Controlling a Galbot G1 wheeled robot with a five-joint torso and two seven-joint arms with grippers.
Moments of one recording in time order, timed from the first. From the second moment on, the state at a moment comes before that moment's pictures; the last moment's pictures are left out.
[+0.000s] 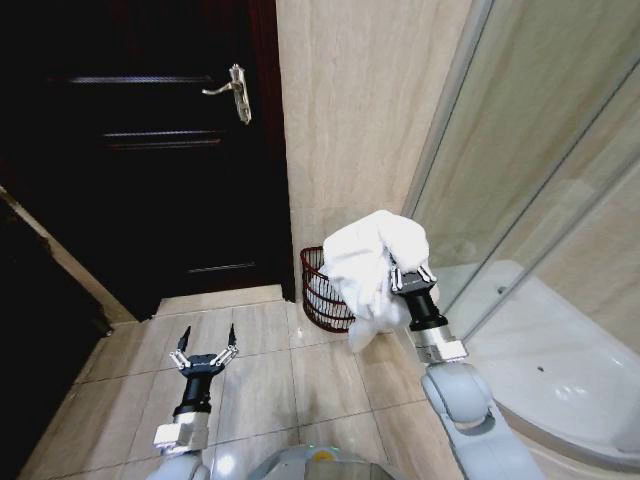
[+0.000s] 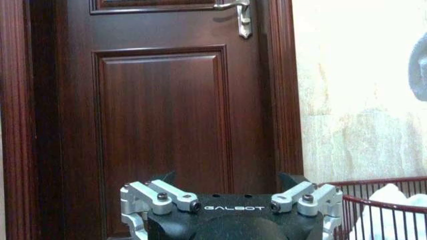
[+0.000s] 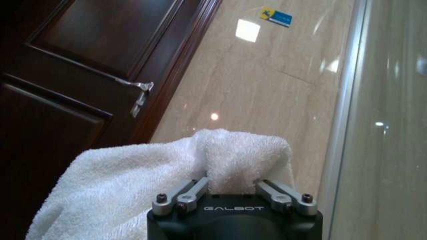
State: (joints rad) left arm 1.89 -1.51 -0.66 -2.18 -0.06 -0.35 -0.08; right arm -1.34 1.22 0.39 2.25 -0.12 0.13 0.11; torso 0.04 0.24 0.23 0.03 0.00
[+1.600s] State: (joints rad) left arm 1.86 -1.53 -0.60 -2.12 -0.04 -0.40 -0.10; right arm -1.21 1.18 0.37 2.25 0.05 0.07 0.13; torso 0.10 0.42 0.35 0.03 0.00
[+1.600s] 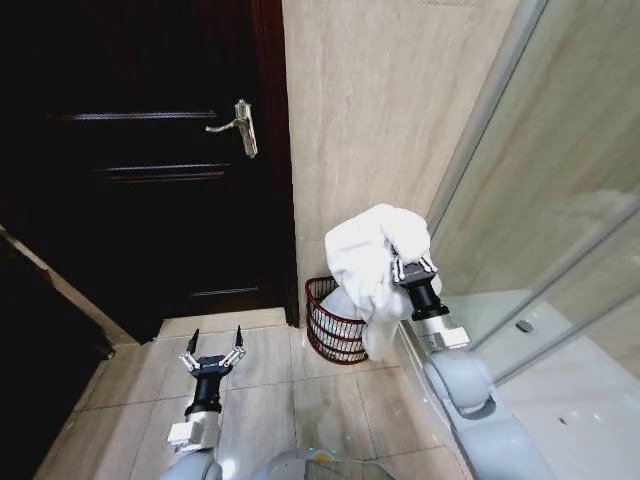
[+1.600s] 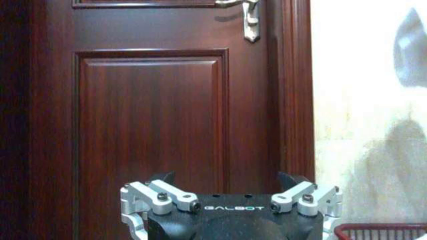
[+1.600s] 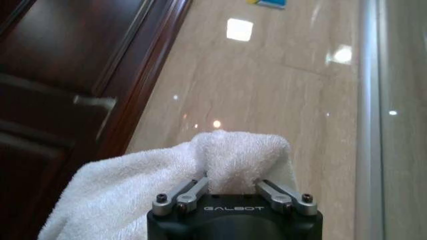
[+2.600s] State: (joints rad) left arm 1.82 -1.52 -0.56 -2.10 0.03 -0.35 -0.11; right arm -0.64 1.18 0.25 1.92 0.42 -0.02 0.15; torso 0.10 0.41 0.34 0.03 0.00
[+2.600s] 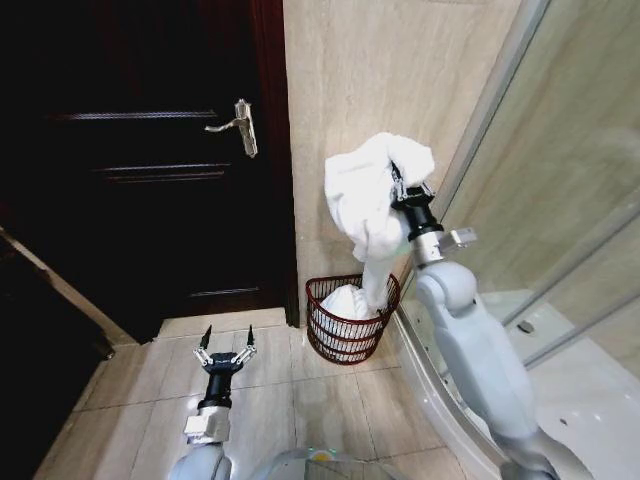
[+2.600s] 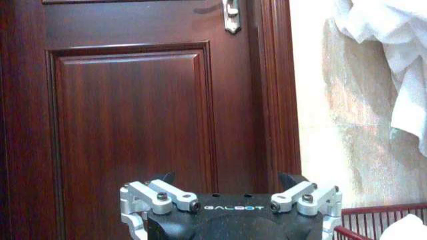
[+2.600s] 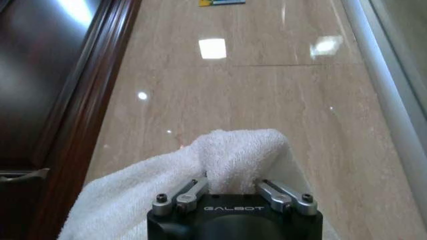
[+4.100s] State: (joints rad) left arm 1.86 -1.53 -0.58 -2.09 -0.01 -0.42 -0.12; right arm -1.08 1.16 0.36 1.98 0.60 -0.73 0.11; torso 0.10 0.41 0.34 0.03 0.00
